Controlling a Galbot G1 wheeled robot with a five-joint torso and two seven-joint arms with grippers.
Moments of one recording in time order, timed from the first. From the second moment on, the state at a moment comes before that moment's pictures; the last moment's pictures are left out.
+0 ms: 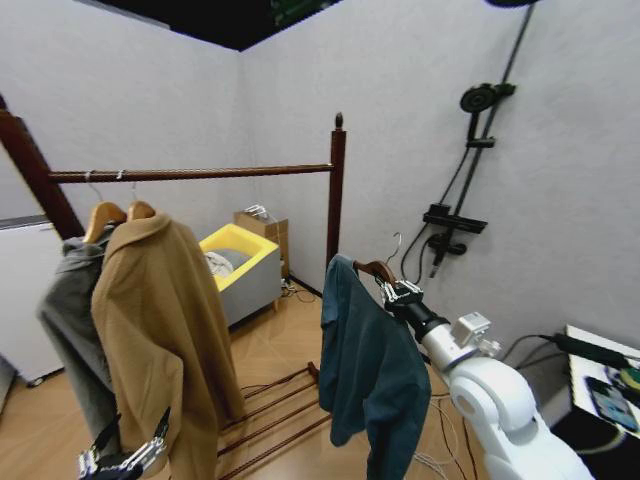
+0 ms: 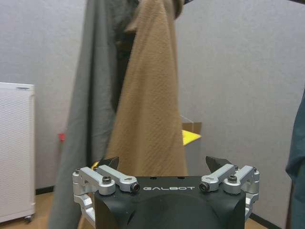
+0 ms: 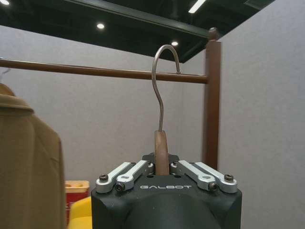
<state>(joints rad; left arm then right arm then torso) 1.94 -1.35 -0.90 -2.27 -0.51 -0.14 0.13 -0.96 1.02 0.55 2.29 0.59 -0.46 0.04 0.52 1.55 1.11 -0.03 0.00</state>
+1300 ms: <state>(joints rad) 1.94 -1.35 -0.90 -2.27 -0.51 -0.14 0.14 0.12 1.08 -0.11 1.62 0.90 -0.54 -0.10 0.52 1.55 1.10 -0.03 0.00</state>
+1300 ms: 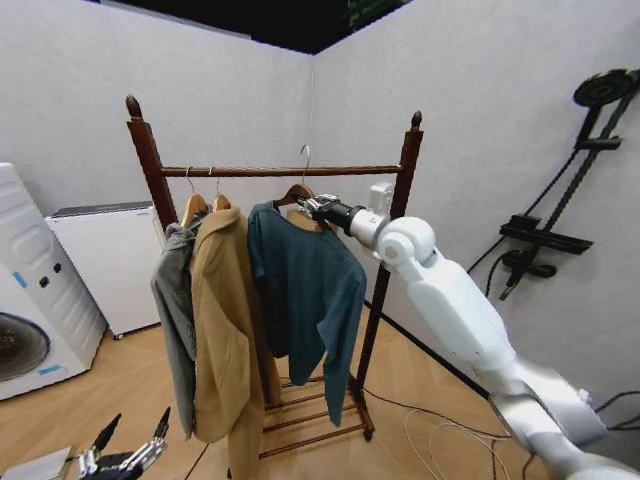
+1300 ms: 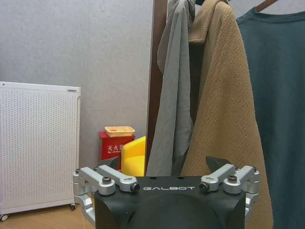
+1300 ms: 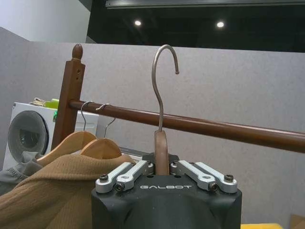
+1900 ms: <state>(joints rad) 1.94 -1.35 -0.90 -2.27 -0.51 -0.14 0.14 0.22 1.26 -0.21 1.40 0.81 -0.57 -0.07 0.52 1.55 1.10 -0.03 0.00</state>
